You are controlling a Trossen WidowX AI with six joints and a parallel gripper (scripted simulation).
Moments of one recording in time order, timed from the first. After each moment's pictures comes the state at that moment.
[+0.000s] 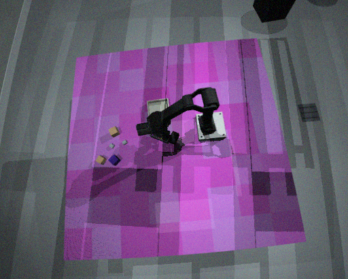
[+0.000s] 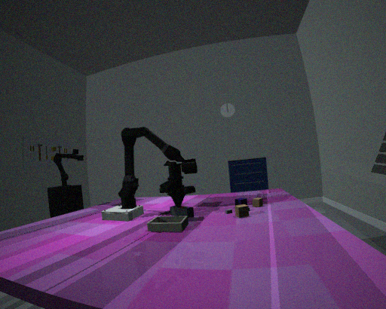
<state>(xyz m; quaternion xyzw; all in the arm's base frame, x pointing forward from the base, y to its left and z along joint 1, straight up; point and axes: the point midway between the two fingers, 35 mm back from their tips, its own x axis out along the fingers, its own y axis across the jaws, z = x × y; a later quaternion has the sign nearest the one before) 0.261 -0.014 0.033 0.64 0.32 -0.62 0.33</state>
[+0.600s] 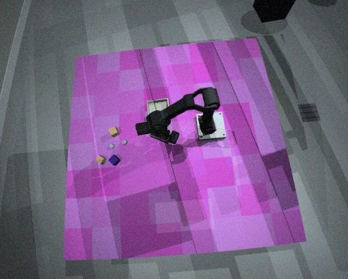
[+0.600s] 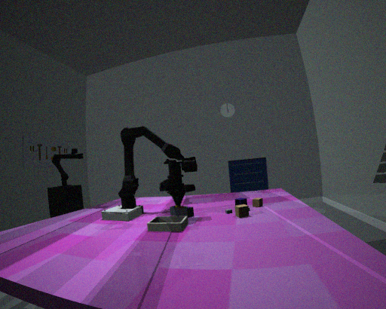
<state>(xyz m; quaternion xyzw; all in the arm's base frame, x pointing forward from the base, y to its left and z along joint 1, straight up) 0.261 -0.014 0.041 0.64 0.32 -0.62 0.33</state>
